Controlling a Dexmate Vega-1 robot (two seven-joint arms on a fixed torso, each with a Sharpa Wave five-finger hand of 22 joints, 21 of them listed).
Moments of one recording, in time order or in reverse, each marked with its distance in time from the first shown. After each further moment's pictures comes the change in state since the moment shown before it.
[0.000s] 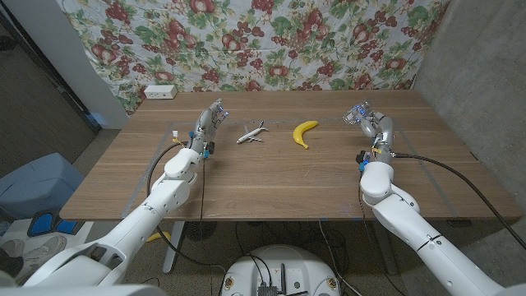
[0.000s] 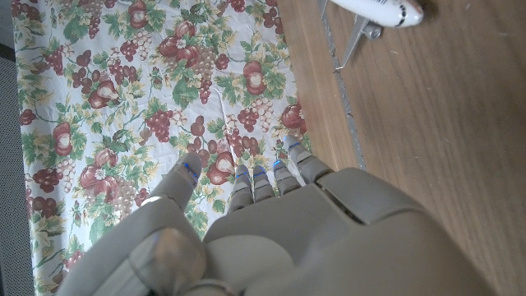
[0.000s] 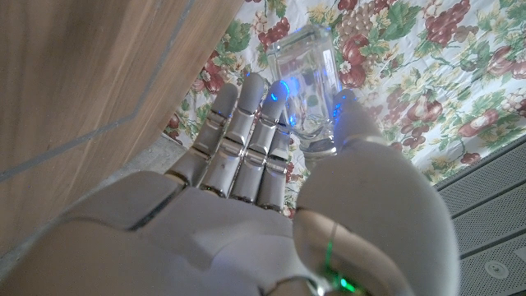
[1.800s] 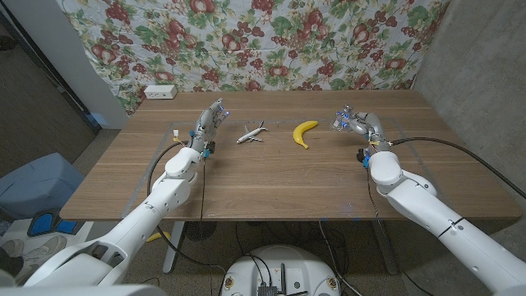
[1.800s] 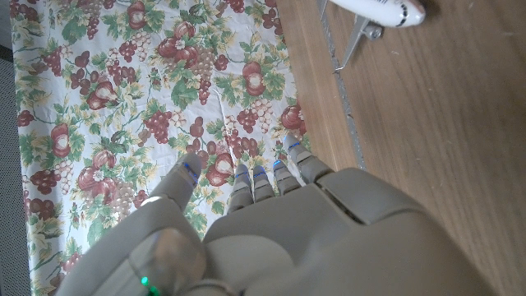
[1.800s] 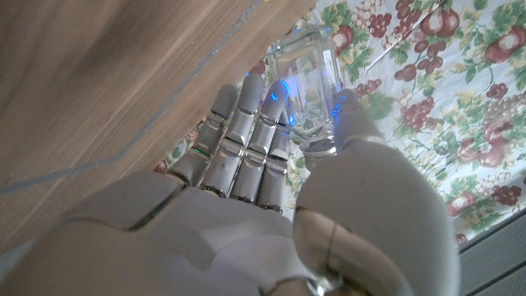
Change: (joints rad) left arm -0.011 -0.004 0.004 0.012 0.001 0.002 -0.006; left_hand 0.000 0.000 0.000 0.000 0.000 0.007 0.000 0.000 0.000 0.000 0.000 0.000 0.000 0.000 0.000 0.000 0.000 0.000 0.000 0.000 0.000; right arm 0.048 -0.145 -0.038 -0.071 0.095 -0.181 0.202; right_hand 0.000 0.000 0.000 0.000 0.000 0.000 0.000 -0.004 0.001 0.002 0.002 0.000 0.004 0.000 0.000 0.000 0.000 -0.005 -0.005 0.002 0.000
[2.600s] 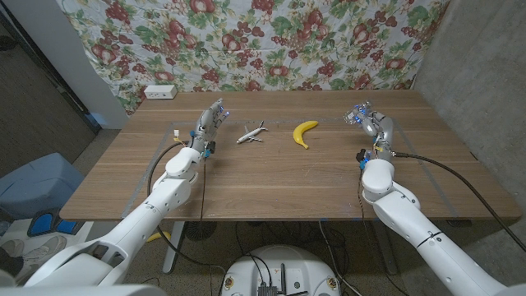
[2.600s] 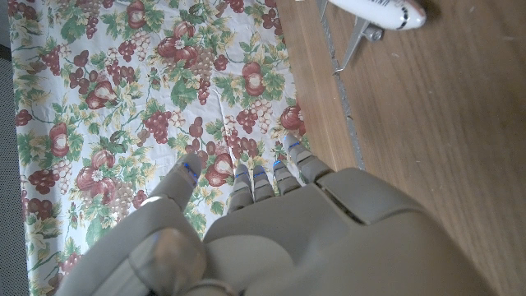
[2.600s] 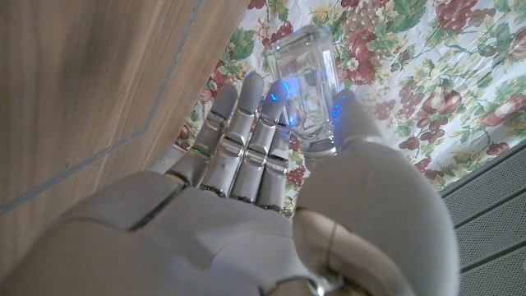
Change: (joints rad) left arm 0.000 -0.004 0.001 -0.002 0.000 0.005 0.005; left_hand 0.000 0.000 0.000 0.000 0.000 0.005 0.005 0.000 0.000 0.005 0.005 0.000 0.000 0.000 0.000 0.000 -0.001 0.004 0.004 0.000 0.000; right arm -0.036 0.150 0.050 0.077 -0.011 0.181 -0.172; right_hand 0.000 0.000 0.000 0.000 -0.001 0.000 0.000 -0.004 0.020 0.000 0.000 -0.008 0.000 0.000 0.000 0.000 0.001 0.000 0.000 0.000 0.000
